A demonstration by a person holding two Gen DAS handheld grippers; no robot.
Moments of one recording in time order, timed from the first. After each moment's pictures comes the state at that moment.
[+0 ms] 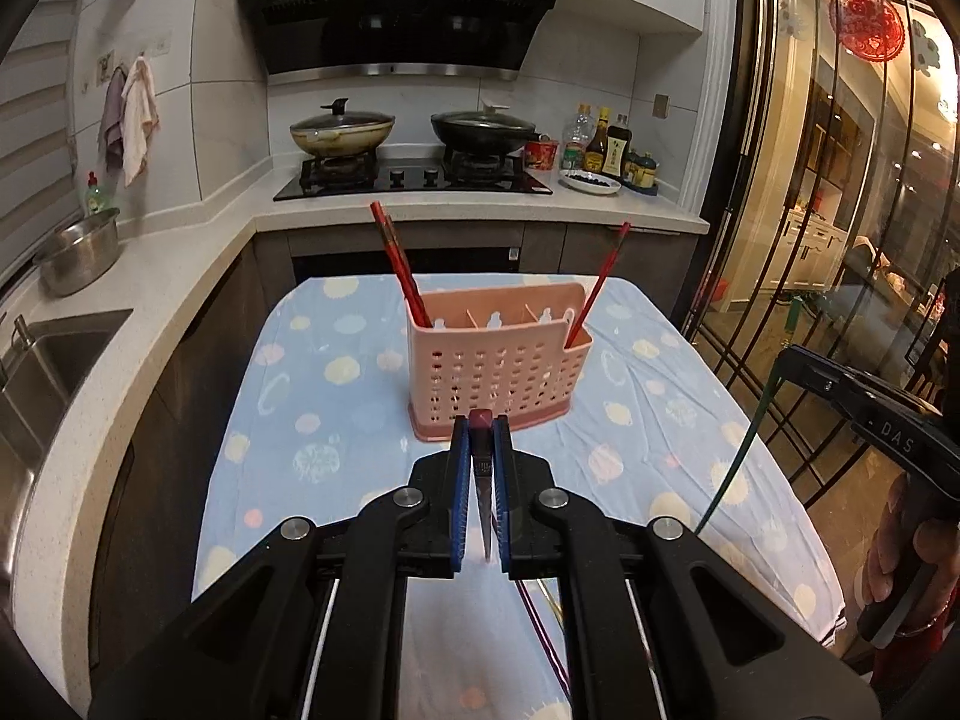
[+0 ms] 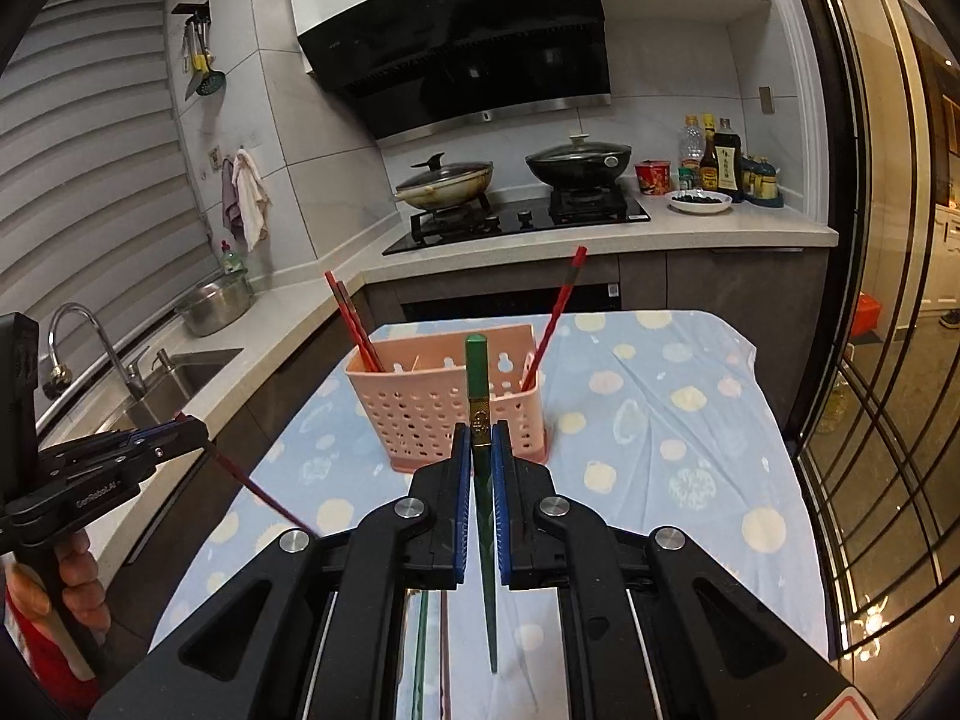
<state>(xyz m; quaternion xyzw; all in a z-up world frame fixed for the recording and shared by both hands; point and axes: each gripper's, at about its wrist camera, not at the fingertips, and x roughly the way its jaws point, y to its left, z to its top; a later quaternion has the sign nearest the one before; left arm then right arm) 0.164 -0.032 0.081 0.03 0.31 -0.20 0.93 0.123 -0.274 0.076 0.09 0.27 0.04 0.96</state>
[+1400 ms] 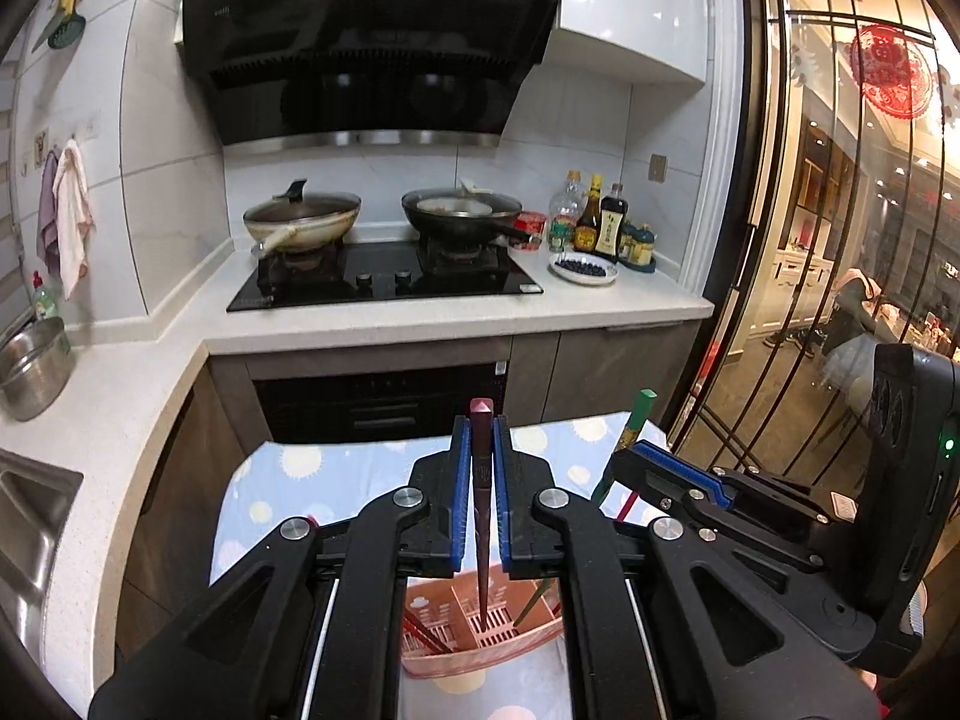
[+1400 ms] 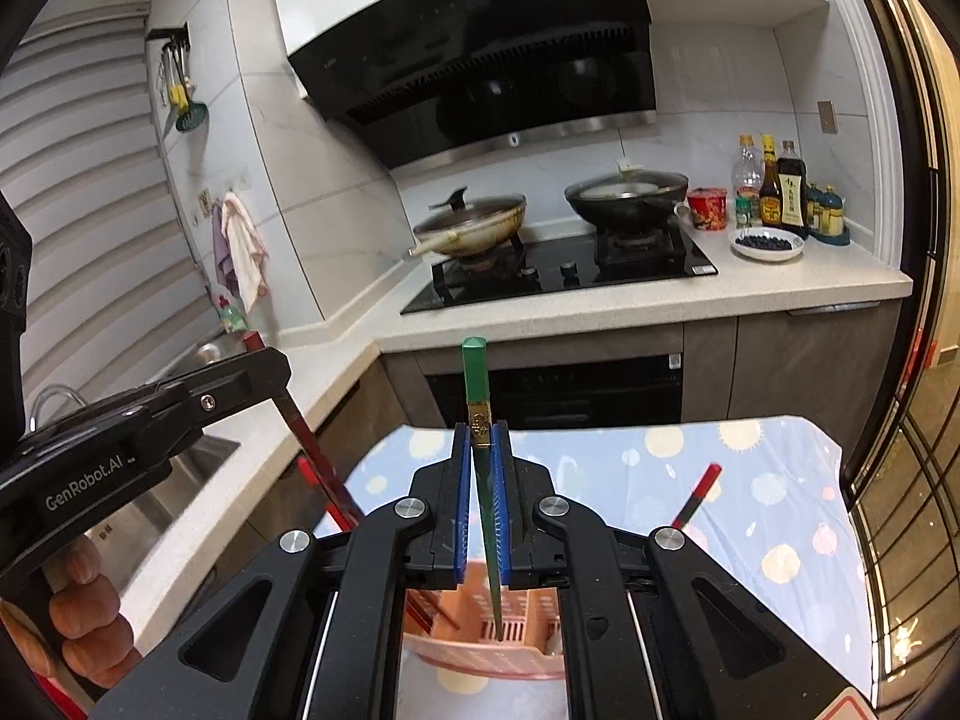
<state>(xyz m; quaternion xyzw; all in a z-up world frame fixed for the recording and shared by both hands) 0.339 -0.098 0.164 0.02 0.26 -0.22 0.94 0.323 -0.253 0.122 0.11 0.26 0.07 0.96</state>
